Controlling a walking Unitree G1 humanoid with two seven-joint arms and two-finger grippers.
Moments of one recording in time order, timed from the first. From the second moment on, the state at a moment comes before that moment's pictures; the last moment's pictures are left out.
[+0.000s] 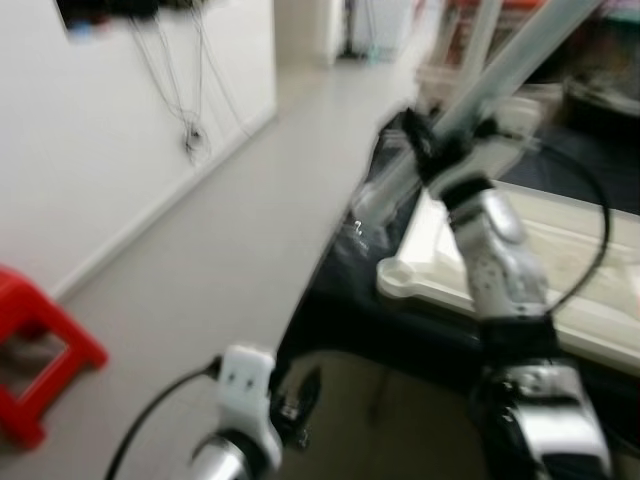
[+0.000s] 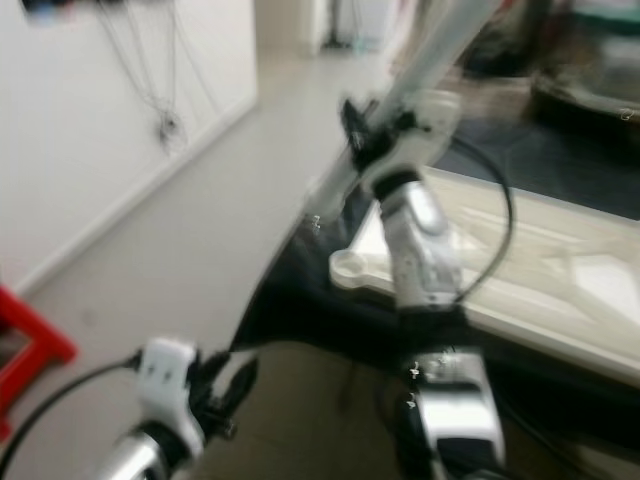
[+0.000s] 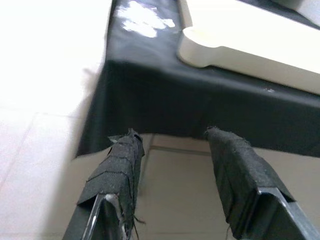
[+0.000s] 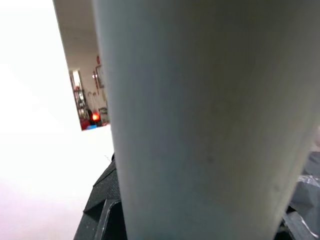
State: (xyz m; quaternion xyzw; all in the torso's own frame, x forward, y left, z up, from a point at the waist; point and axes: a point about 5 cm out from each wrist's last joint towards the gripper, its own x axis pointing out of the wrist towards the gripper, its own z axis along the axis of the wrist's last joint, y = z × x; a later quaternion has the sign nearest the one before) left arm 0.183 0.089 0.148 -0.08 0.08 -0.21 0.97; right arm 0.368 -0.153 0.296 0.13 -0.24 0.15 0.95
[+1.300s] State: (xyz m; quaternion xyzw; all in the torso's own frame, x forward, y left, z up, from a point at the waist) left arm 0.227 0.121 0.195 -0.03 -0.07 -0.07 0.99; right arm 0.311 -0.143 0.248 0.06 -0.20 0.11 0.97
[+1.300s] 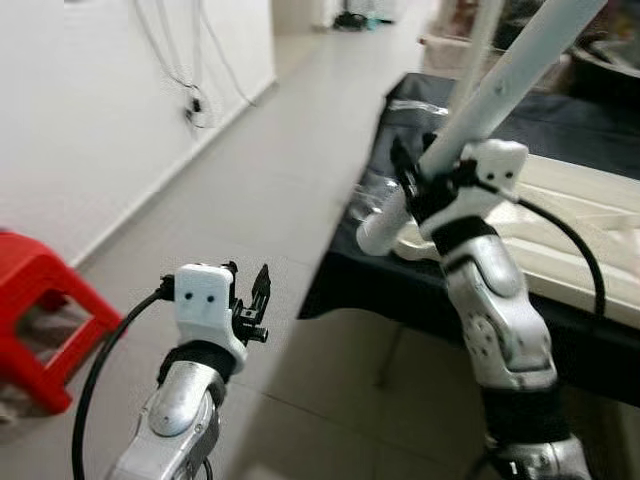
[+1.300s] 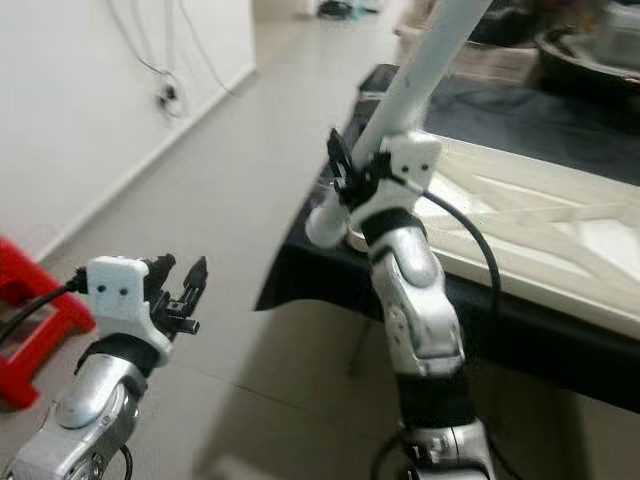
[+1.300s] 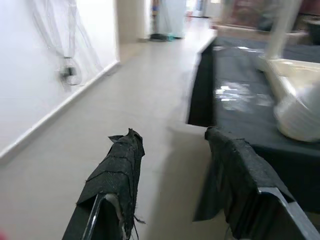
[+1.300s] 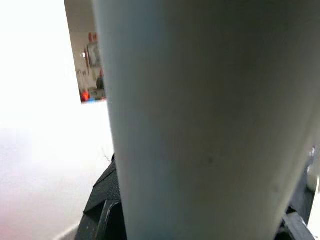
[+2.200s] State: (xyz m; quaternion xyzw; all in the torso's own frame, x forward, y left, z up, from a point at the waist) left arm 0.237 0.129 0.192 -0.02 -0.07 -0.03 1.00; right arm 0.284 -0.133 0.210 0.05 -0.14 0.05 0.99
